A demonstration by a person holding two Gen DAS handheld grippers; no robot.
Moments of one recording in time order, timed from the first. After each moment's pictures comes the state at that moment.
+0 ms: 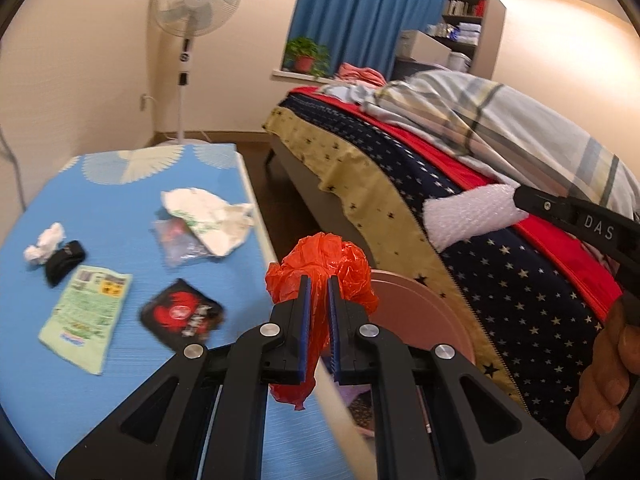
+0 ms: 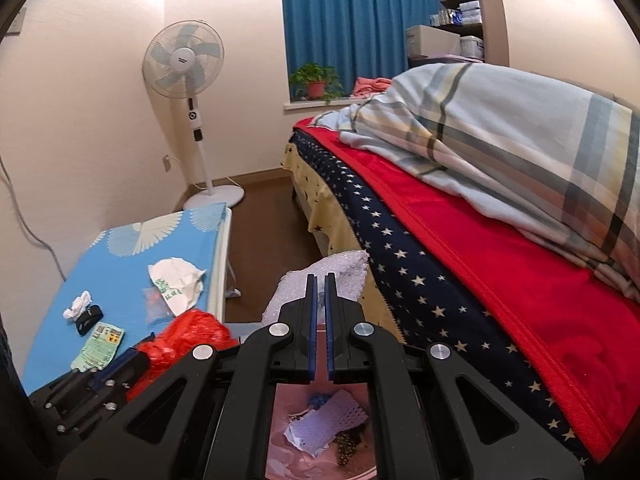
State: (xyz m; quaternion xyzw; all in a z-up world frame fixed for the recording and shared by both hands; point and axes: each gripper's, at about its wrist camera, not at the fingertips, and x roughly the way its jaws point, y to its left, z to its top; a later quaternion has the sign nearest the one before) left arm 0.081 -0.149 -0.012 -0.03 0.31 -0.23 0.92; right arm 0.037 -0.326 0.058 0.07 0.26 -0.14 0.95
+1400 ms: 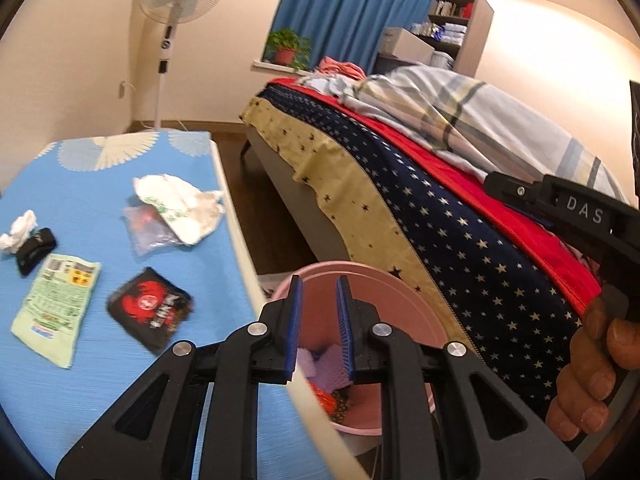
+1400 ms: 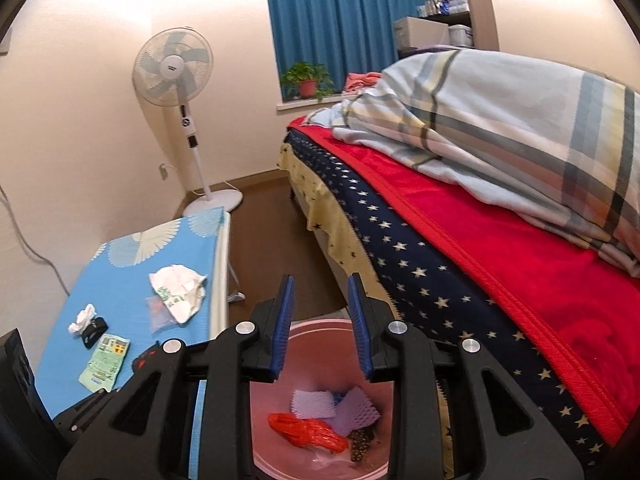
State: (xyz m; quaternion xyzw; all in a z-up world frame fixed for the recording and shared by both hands) left arm 0.081 -0.142 -0.018 -0.06 0.31 -0.27 0.91; right arm 0.037 -0.322 0.056 0.10 0.25 -0.13 0.95
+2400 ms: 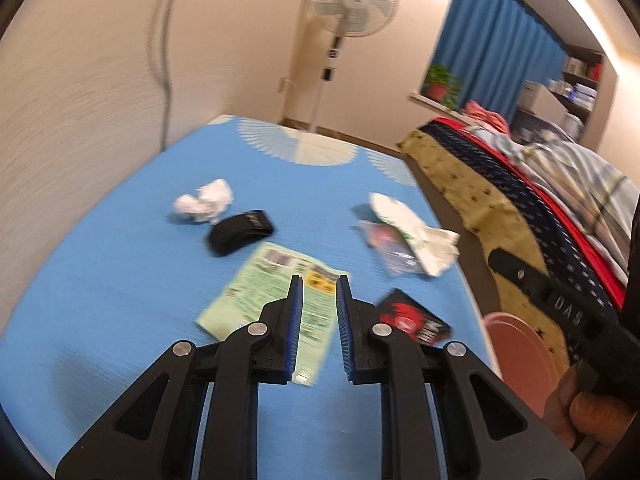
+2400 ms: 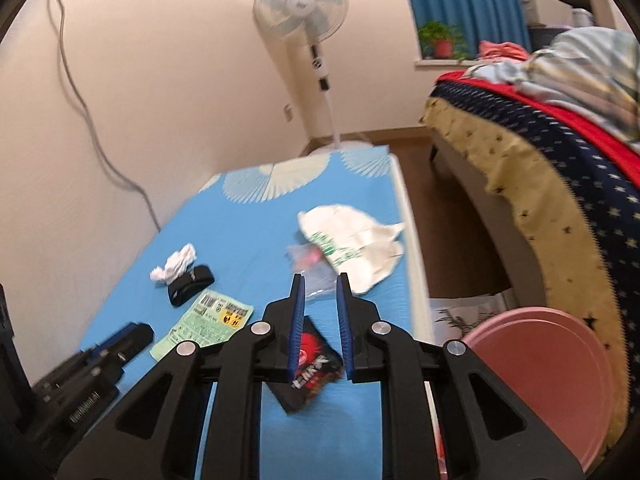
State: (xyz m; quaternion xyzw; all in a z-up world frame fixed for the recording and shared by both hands) left arm 0.116 0.029 -0.040 -0.13 0.31 -0.02 0.94; right arm 0.154 -0.164 -0.024 0.07 0.32 0.10 0.94
